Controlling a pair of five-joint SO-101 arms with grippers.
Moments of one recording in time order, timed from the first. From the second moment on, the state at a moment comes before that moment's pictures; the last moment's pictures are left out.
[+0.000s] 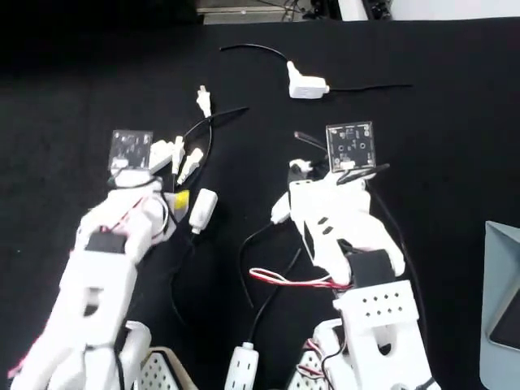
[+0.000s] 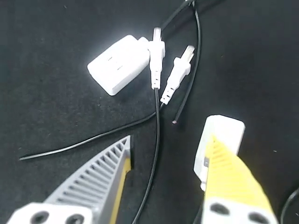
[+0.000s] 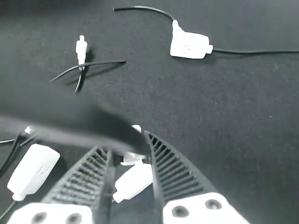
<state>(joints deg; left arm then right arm) 0.0 -45.7 67.9 32.7 0.0 -10.1 -61.9 64.4 40.2 -1.5</state>
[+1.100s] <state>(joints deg) 16.4 -17.7 52.1 36.2 -3.8 -10.1 -61.9 64.7 39.3 -1.5</state>
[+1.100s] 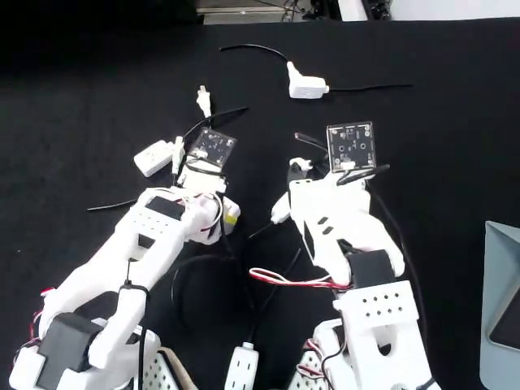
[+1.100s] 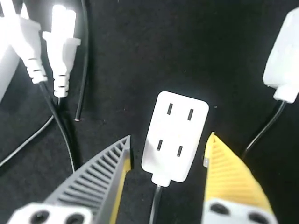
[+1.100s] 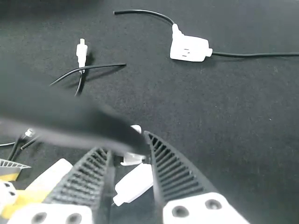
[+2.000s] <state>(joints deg) 15.7 -6.4 45.2 43.5 -25.5 -10.1 -61.9 64.7 39.3 -1.5</state>
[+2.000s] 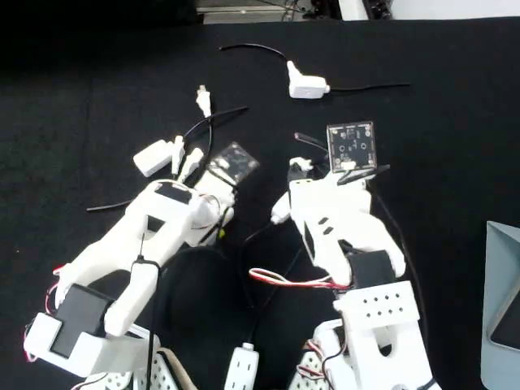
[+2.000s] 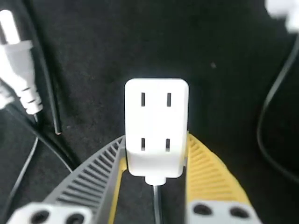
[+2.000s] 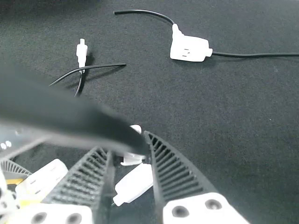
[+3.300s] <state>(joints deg) -13.2 -64.2 67.4 55.3 -7.6 -29.4 -59.8 66.9 42.7 -1.5</state>
